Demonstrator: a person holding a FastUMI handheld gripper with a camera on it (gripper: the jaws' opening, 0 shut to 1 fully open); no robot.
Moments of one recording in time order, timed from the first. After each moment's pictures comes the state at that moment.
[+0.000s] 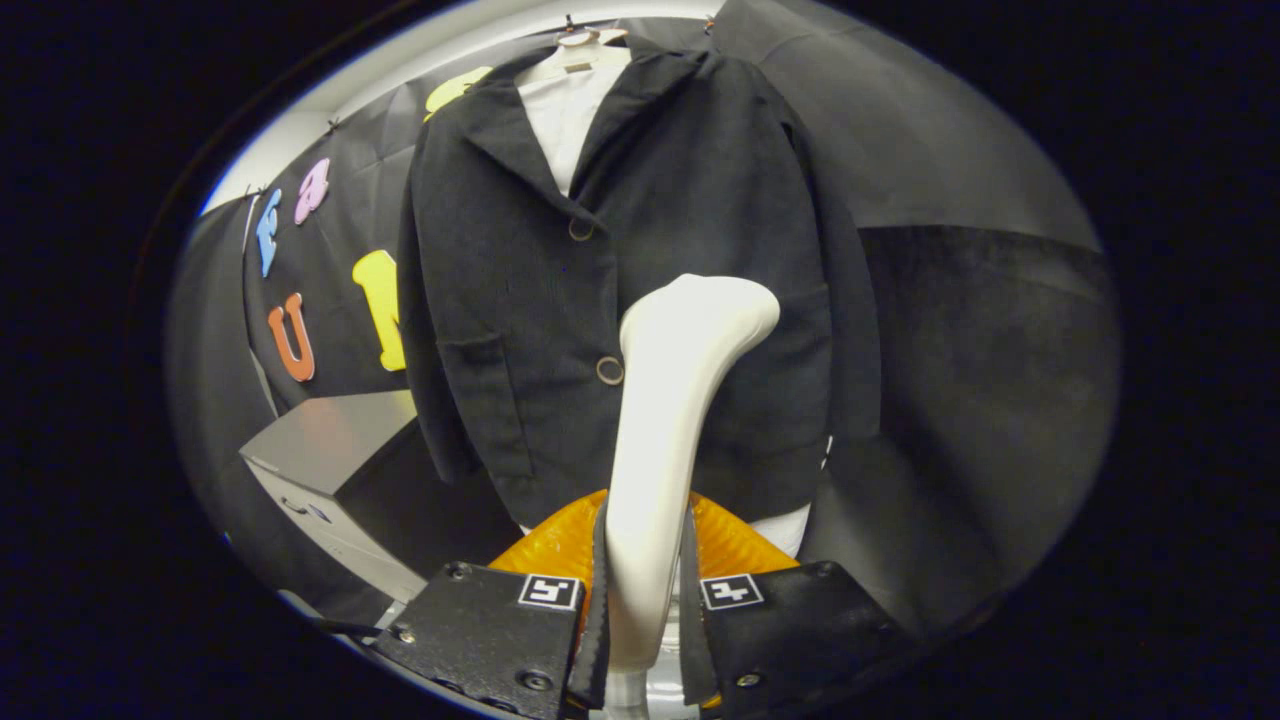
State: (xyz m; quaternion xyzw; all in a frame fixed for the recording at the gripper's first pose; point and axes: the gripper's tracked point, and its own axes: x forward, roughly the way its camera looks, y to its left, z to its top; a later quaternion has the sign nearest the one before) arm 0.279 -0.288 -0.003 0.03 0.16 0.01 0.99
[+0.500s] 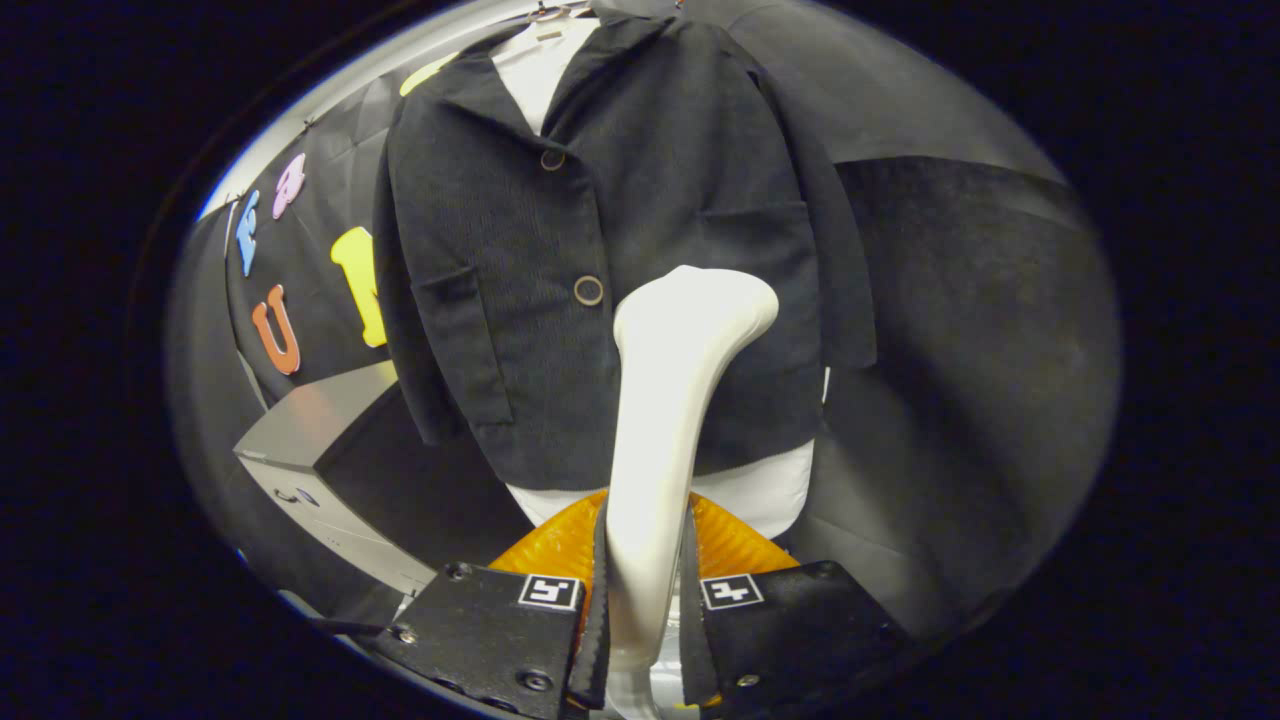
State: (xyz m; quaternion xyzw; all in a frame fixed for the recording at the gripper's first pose) arm 0.268 -0.292 -0.061 0.05 0.21 -0.01 0.98
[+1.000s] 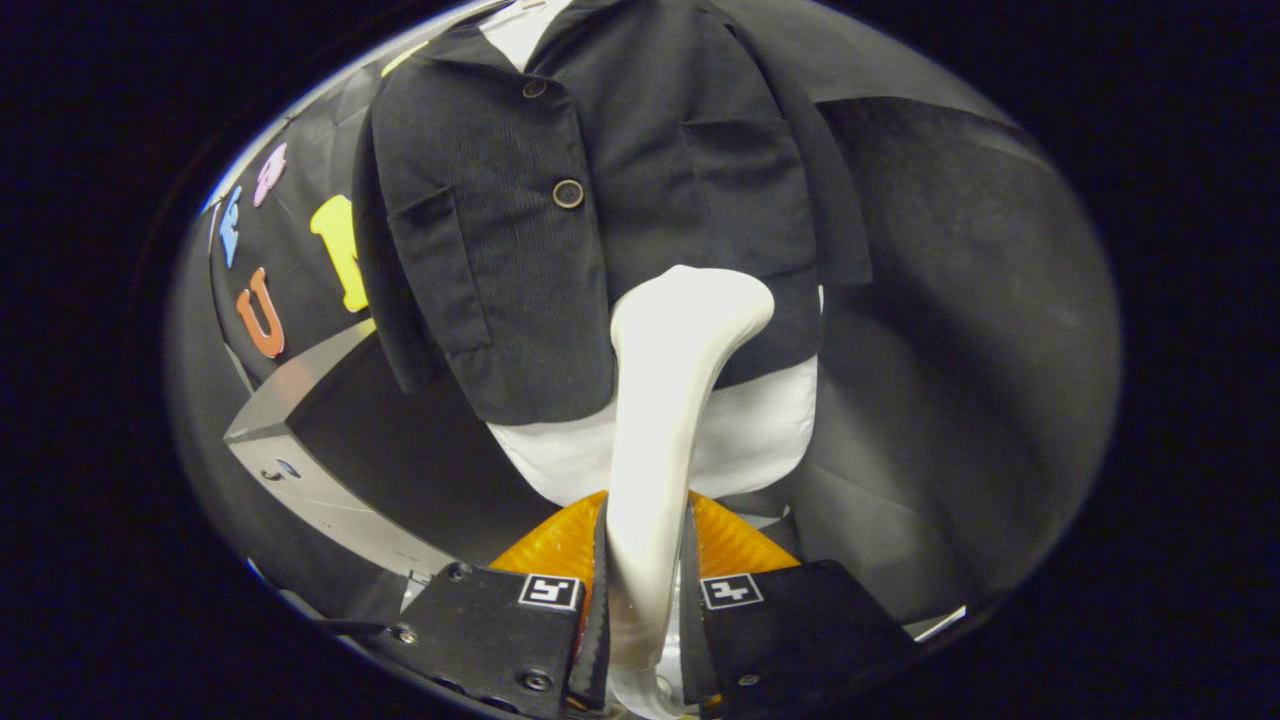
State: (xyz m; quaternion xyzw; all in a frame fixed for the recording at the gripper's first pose) arm 0.255 -0.286 -0.119 0.07 0.26 -0.03 0.96
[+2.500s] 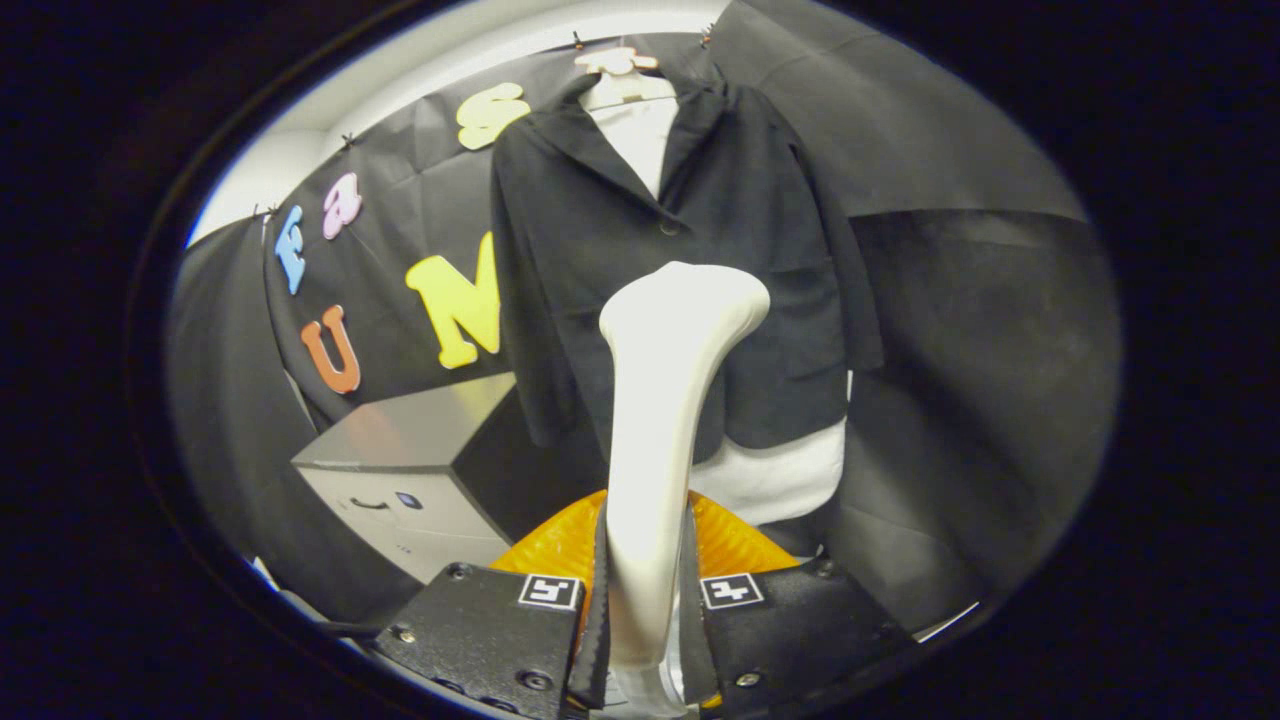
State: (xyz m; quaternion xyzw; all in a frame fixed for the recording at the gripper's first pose) arm 0.151 -0.181 -0.004 0.07 0.14 0.03 0.99
